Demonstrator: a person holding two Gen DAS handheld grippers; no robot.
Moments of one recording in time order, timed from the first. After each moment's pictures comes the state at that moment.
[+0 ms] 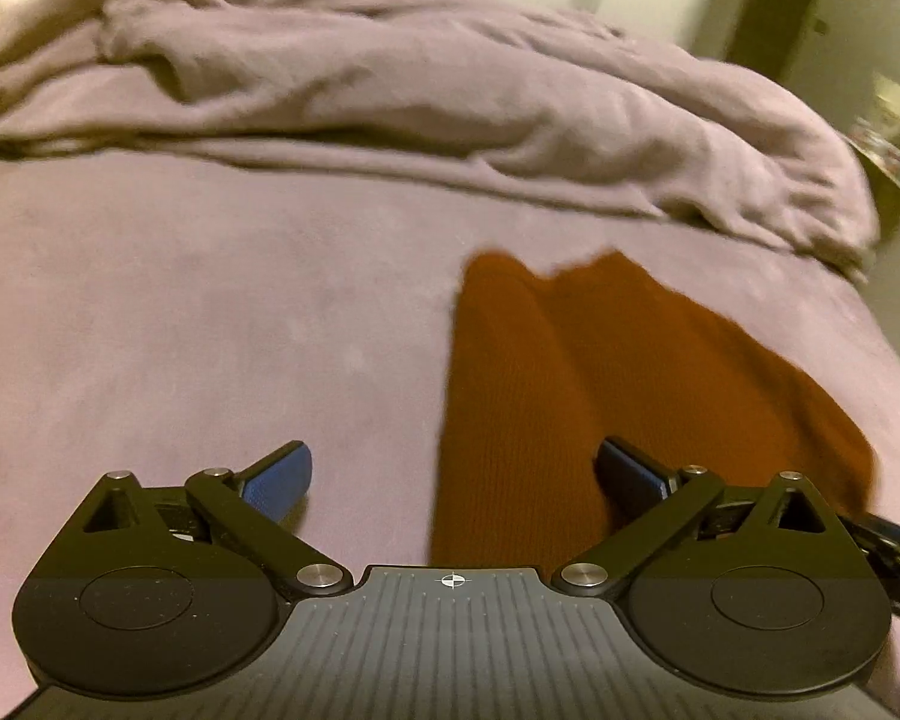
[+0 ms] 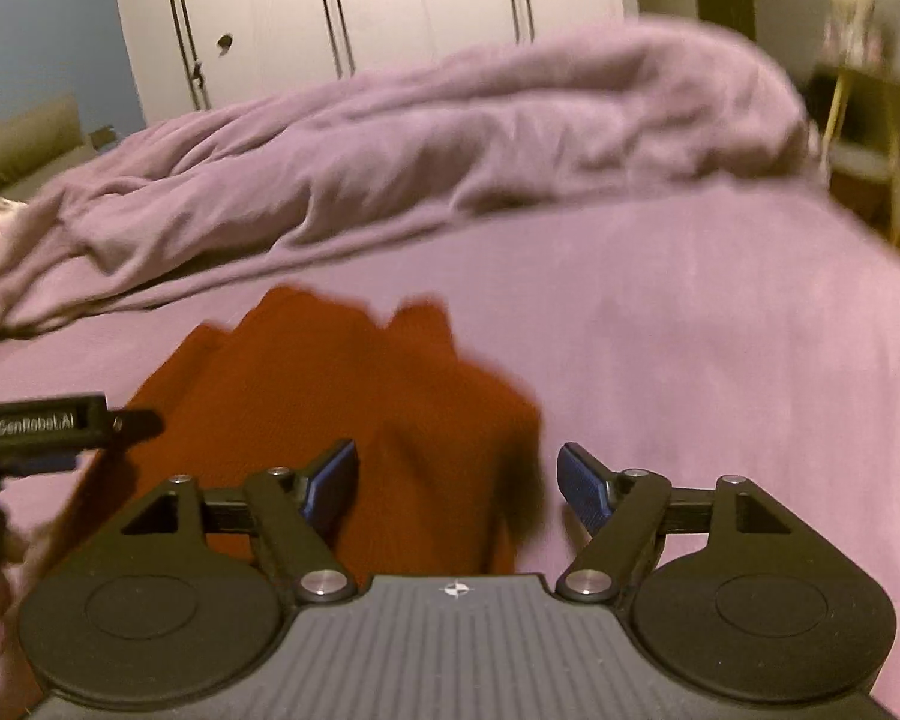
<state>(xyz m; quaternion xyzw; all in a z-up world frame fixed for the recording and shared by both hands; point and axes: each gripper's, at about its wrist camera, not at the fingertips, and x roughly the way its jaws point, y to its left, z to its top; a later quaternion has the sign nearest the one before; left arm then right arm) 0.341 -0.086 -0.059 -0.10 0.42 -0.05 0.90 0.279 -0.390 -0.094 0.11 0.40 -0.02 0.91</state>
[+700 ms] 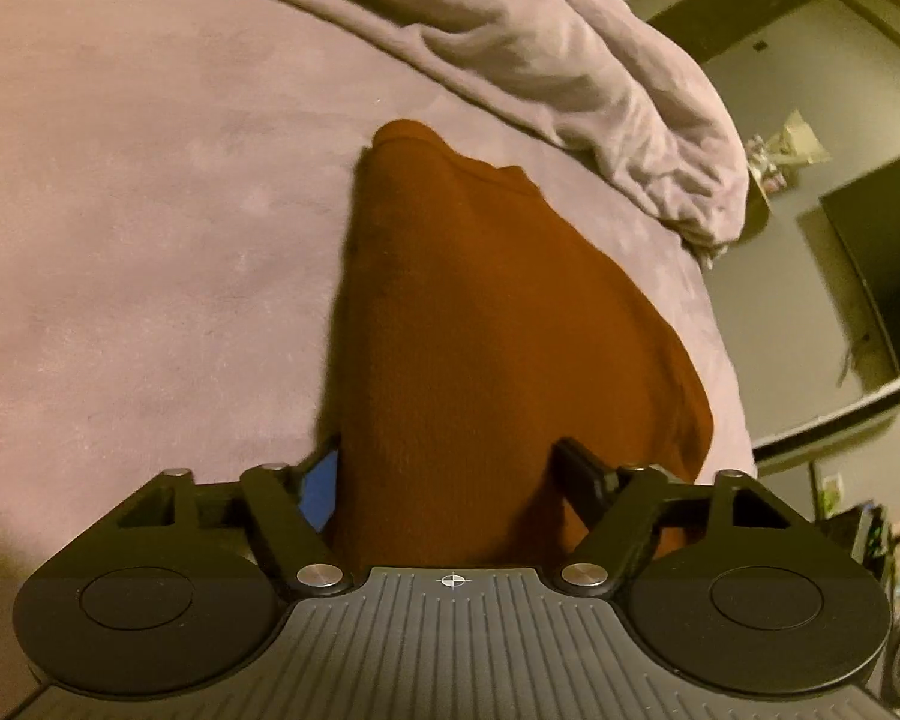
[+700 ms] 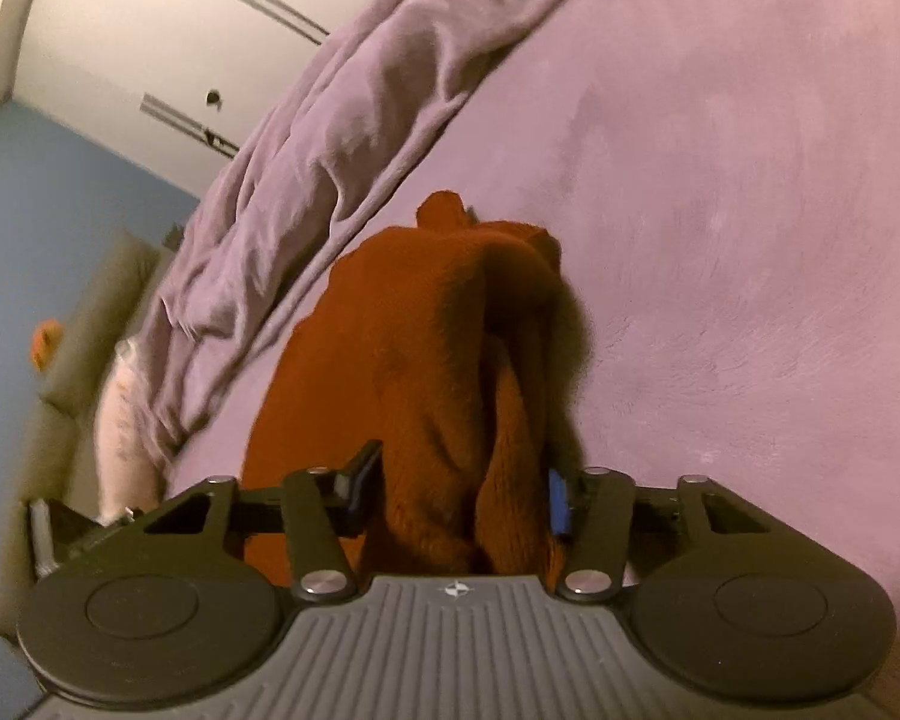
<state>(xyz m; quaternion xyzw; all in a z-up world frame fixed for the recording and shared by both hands) 0.362 -0.051 -0.093 -0.28 0.50 -0.19 0.79 0.284 -0.443 -0.141 0.41 0.43 0.07 0.80</state>
